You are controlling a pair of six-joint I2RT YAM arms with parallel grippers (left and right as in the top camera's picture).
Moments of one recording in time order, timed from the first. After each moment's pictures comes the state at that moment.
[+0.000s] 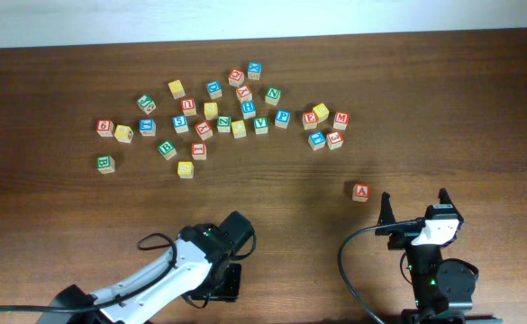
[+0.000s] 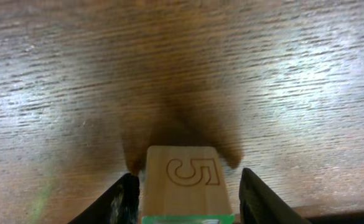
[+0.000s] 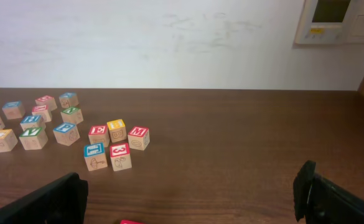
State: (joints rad) left arm -0.72 1.43 0.63 -0.88 0.14 -0.60; right arm -0.05 0.01 0.01 -0.07 -0.04 0.00
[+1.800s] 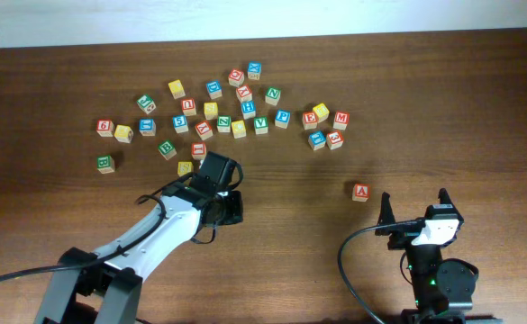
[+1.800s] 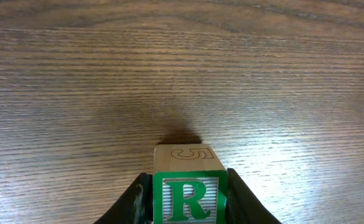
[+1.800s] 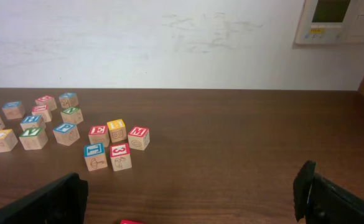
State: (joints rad) left arm -0.45 1.60 0.83 -0.49 0.07 -0.49; right arm -0.05 0.01 0.01 -0.07 -0.04 0.00
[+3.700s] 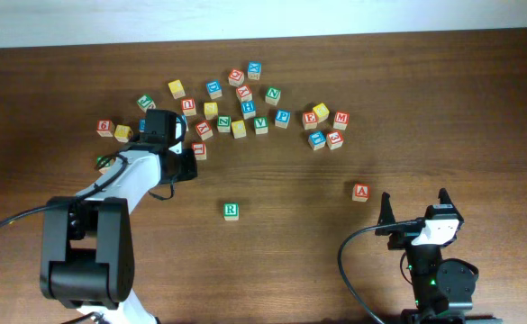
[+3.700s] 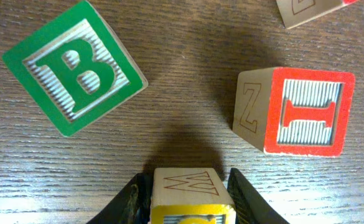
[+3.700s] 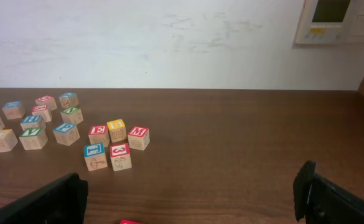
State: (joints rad) left arm -0.10 1.87 1.09 -0.45 0.03 -0.20; right arm -0.05 0.01 0.01 -0.07 -0.04 0.00
